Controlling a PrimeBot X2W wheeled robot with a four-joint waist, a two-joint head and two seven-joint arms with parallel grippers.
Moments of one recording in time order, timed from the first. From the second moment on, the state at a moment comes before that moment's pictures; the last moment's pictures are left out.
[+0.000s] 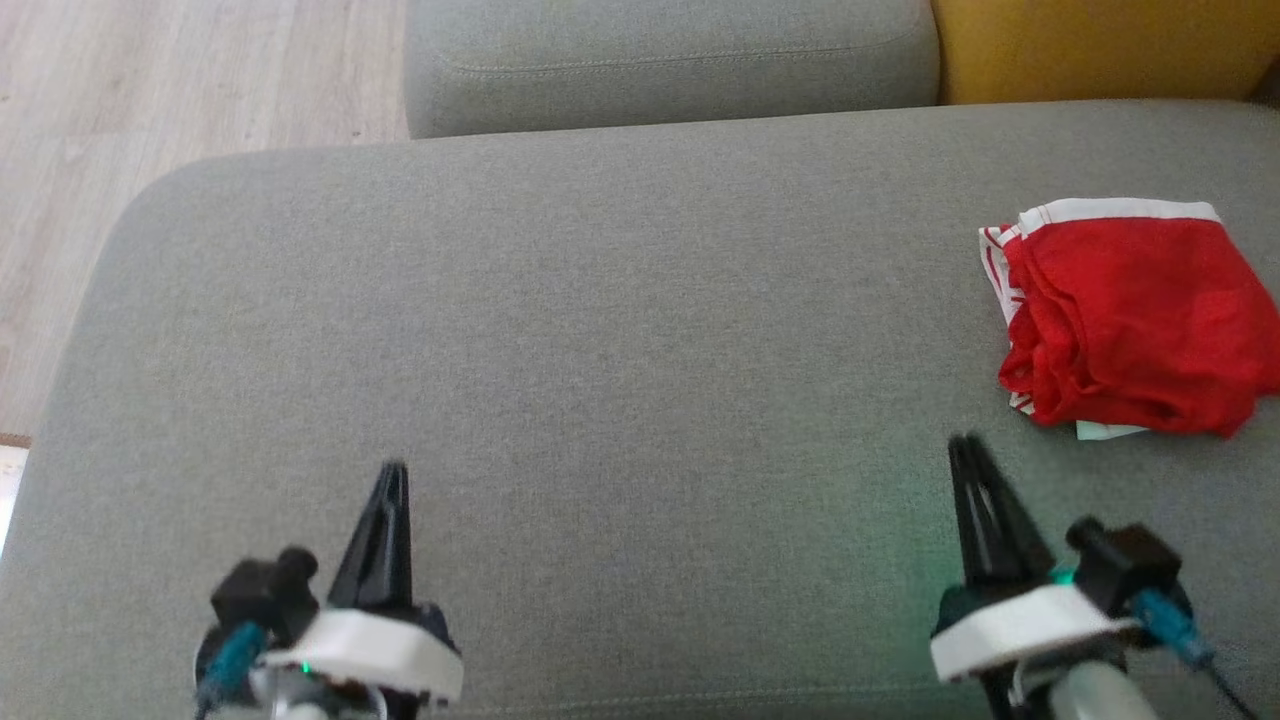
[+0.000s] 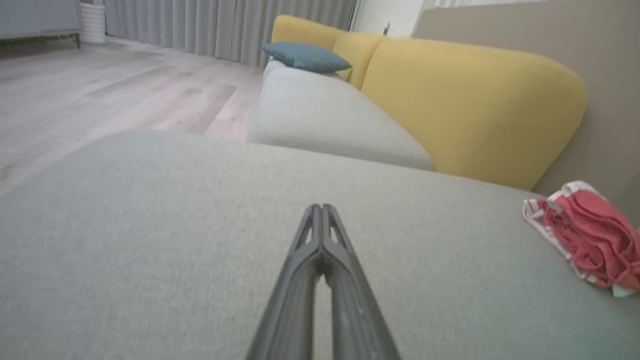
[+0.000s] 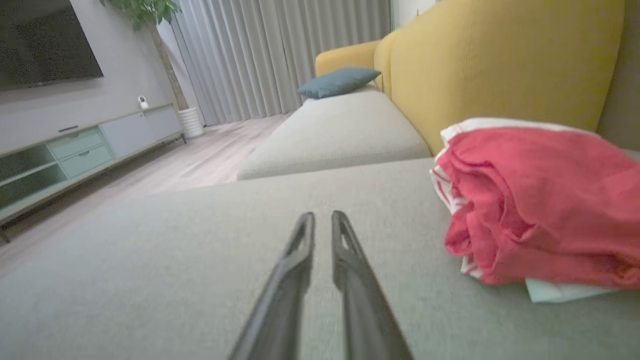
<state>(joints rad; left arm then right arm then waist) 0.04 0.04 -0.18 0.16 -0.29 -0.01 -0.26 -0.01 -0.05 0.12 0.26 0.19 0.12 -0.25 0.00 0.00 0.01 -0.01</state>
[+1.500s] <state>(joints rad) 0.04 0.05 -0.12 0.22 -0.75 -0.05 -0.15 0.01 -0.05 0.06 0.29 0.69 0.12 -0.15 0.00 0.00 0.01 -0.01</state>
